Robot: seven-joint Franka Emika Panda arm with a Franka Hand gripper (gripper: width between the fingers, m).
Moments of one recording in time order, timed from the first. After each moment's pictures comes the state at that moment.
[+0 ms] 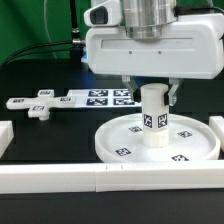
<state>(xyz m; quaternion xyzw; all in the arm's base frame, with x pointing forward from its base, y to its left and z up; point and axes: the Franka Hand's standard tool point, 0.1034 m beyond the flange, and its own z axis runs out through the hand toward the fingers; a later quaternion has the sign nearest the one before) 0.564 0.031 0.075 -0.92 0.38 0.01 0.06</state>
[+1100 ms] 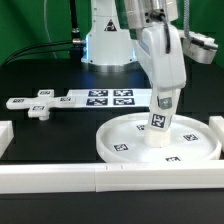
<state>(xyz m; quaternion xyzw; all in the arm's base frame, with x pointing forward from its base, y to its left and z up) 0.561 0.042 0.074 -0.68 0.72 0.05 0.09</state>
